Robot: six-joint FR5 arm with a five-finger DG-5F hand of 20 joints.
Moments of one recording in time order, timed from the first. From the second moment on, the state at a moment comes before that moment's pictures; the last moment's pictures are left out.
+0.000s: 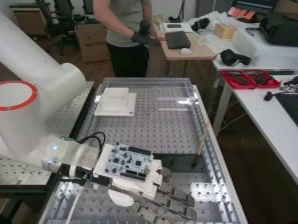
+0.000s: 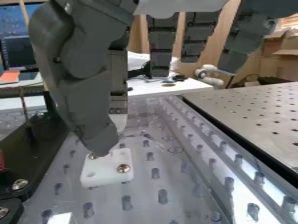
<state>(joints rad) 1.18 -2.19 -1.61 -2.72 -1.77 -0.78</state>
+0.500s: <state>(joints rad) 1.17 -2.20 -1.60 -2.73 -1.78 -0.79</state>
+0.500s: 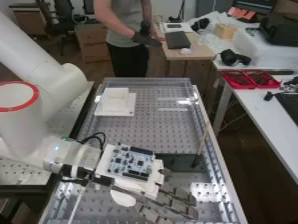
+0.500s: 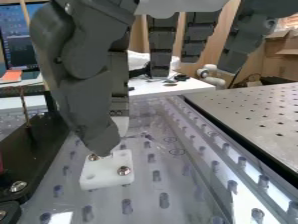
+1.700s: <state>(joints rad) 1.18 -2.16 -1.62 -2.66 -1.80 -0.74</state>
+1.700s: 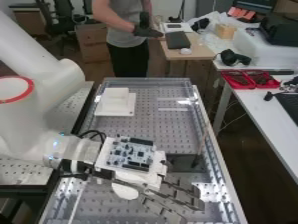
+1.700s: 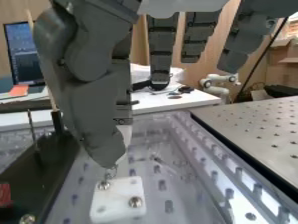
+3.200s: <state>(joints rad) 1.57 -1.93 -1.79 -2.47 -1.85 -0.58</state>
